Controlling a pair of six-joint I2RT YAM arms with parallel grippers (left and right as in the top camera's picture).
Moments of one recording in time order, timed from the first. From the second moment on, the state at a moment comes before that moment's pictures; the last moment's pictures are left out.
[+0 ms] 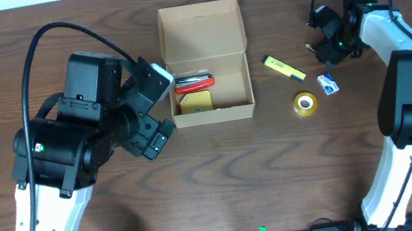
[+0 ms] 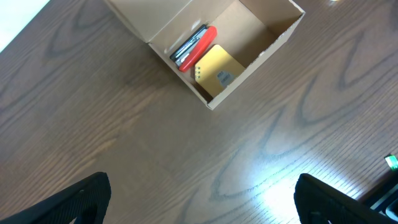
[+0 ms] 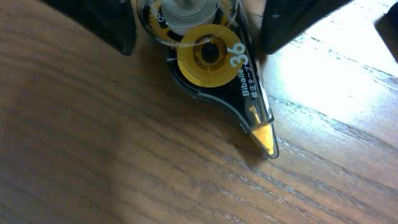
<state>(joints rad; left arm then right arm) -0.38 1.28 1.57 -1.32 0.10 0.42 -0.15 2.16 1.53 -0.66 -0.08 -0.64</state>
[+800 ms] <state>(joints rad) -0.38 1.28 1.57 -1.32 0.10 0.42 -0.14 2.16 1.54 -0.66 -0.07 -0.53</state>
